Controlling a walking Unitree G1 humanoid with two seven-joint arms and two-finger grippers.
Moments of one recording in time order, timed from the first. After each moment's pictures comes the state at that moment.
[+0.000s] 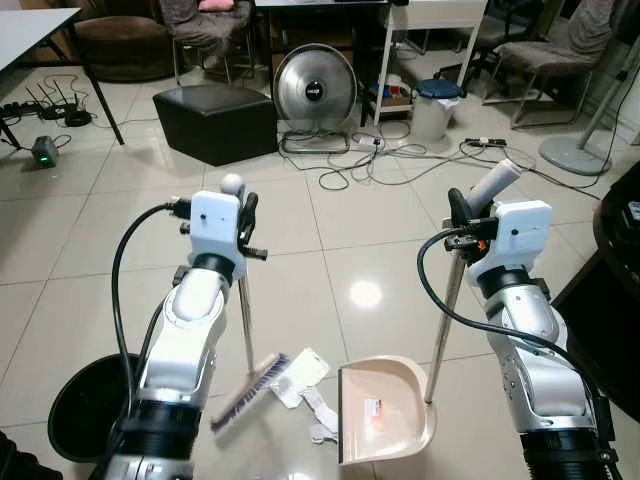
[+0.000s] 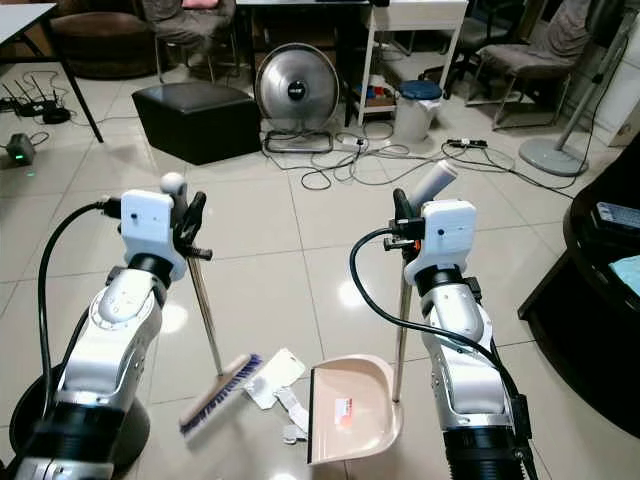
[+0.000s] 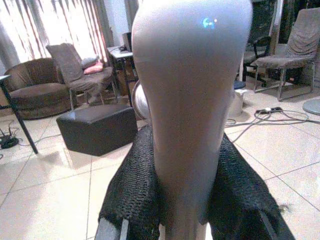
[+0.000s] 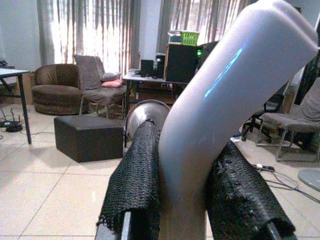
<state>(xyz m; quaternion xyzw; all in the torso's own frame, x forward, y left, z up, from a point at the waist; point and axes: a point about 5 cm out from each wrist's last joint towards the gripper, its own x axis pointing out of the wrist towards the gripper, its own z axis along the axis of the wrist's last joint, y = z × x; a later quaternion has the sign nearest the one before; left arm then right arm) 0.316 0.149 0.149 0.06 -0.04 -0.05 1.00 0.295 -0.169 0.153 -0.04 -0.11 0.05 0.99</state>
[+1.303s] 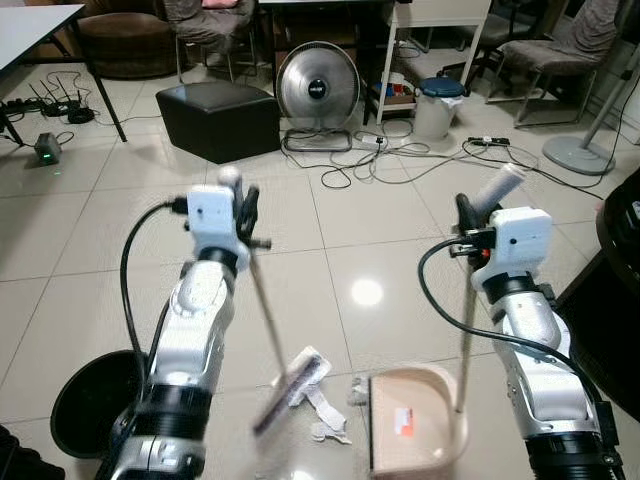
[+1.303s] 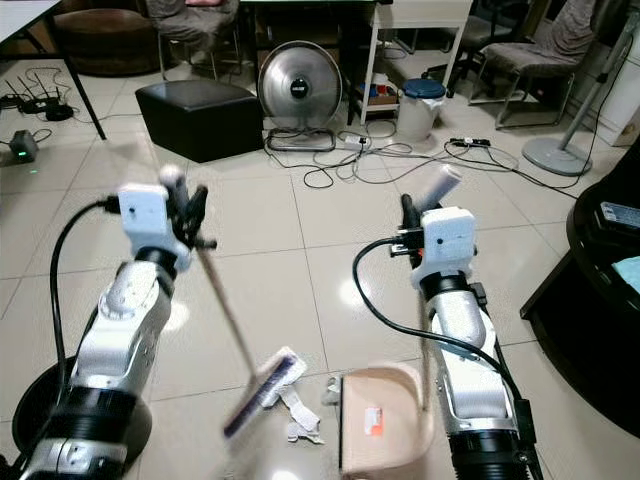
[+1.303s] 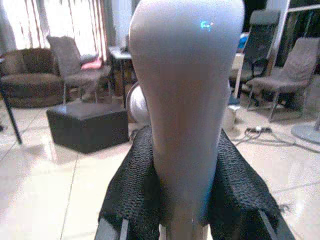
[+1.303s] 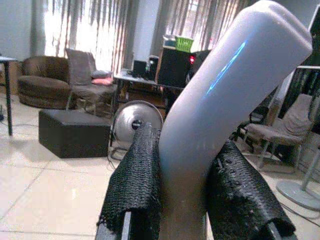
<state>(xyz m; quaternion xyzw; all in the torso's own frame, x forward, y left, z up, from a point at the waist) 0.328 0.146 0.151 0.00 -0.06 -0.05 1.00 0.291 -0.173 0.151 -0.09 -0.13 0.04 0.99</state>
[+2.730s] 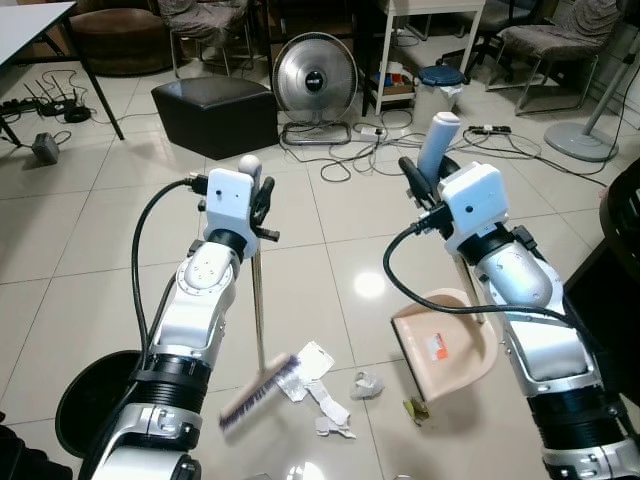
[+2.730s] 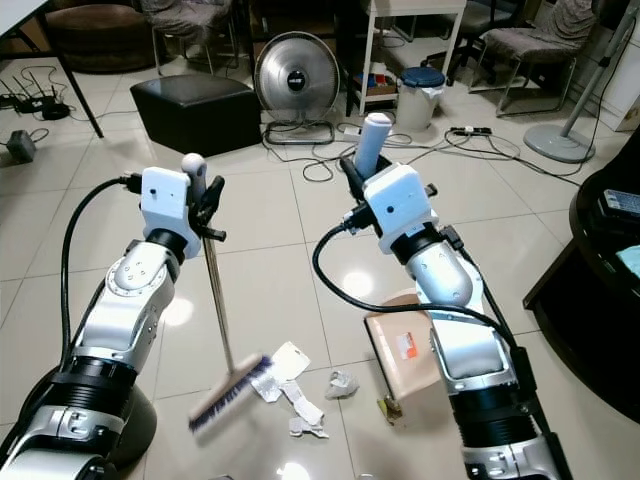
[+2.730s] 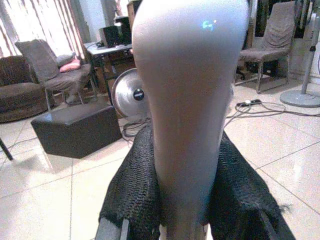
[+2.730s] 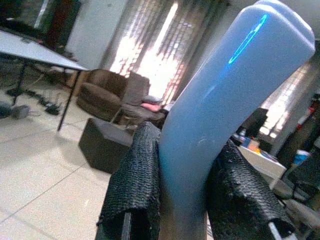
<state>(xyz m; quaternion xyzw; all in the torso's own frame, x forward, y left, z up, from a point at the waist) 0.344 0.143 0.154 0.06 -0.04 -0.09 0.99 0.306 -0.137 0.198 -0.19 -0.20 0.18 0.94</state>
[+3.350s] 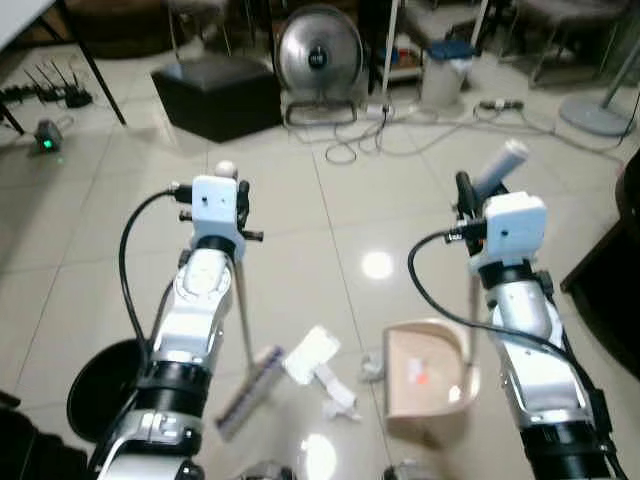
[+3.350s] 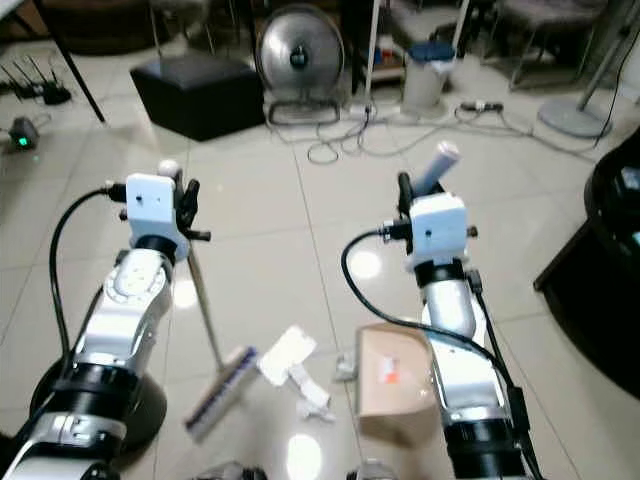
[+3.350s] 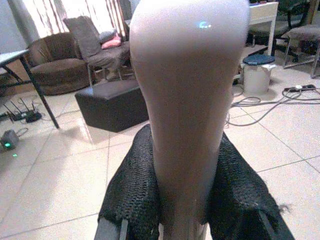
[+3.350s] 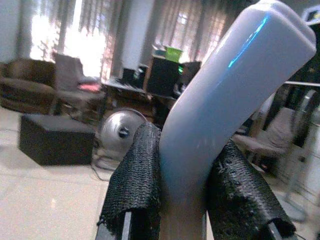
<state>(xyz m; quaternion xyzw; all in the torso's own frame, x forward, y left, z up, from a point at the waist) 0.342 0.154 0.146 0.05 -0.04 0.00 1.00 0.295 -0.168 0.162 -0.14 -0.19 0.00 0.97</state>
